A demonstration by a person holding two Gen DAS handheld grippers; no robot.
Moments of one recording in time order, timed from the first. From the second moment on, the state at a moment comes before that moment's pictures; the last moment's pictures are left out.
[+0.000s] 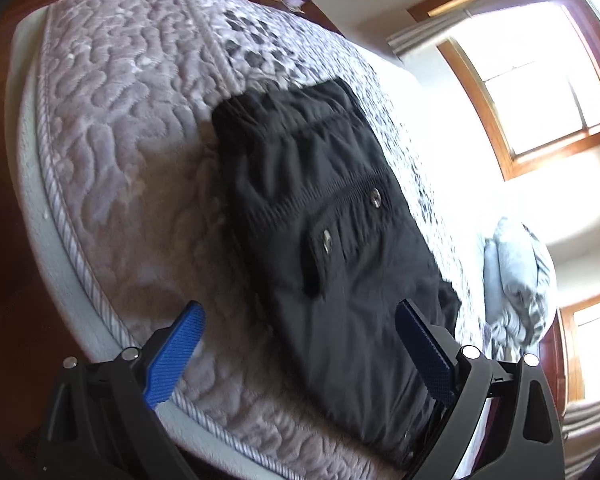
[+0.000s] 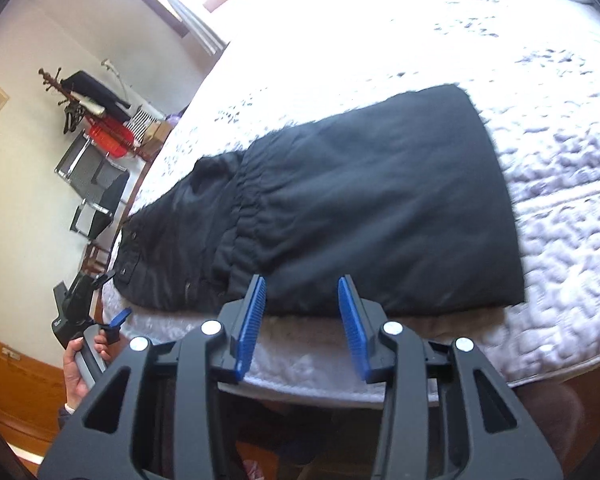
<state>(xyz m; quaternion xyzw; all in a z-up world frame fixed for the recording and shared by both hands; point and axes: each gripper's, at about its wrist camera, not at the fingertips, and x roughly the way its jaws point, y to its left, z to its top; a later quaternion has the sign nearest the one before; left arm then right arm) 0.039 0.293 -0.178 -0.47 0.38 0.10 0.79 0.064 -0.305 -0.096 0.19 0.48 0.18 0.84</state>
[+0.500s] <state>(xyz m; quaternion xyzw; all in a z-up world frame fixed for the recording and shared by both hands) 0.074 0.318 -0.202 -0.53 0.34 0.09 0.77 0.076 -0.362 -0.095 0.23 0.45 0.12 0.85</state>
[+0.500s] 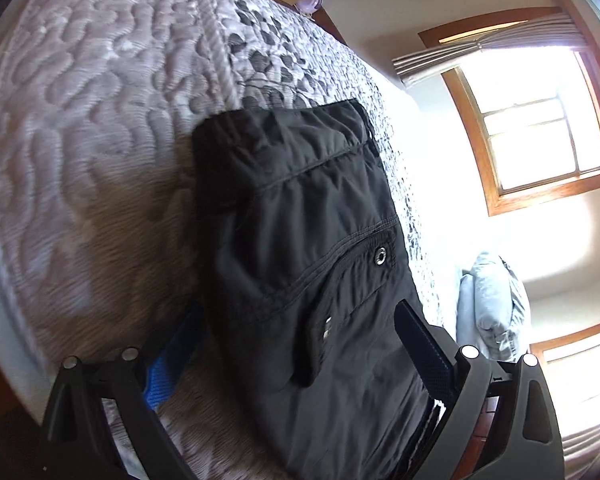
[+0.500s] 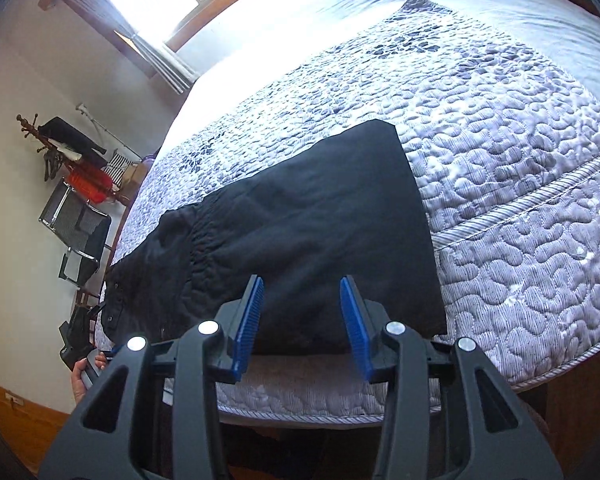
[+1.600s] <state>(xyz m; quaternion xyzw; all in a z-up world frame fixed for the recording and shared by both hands) 0.089 0.288 -0.166 -0.53 0.27 0.04 0.80 0.081 -0.368 -0.105 0.23 0.46 0.10 0.85</state>
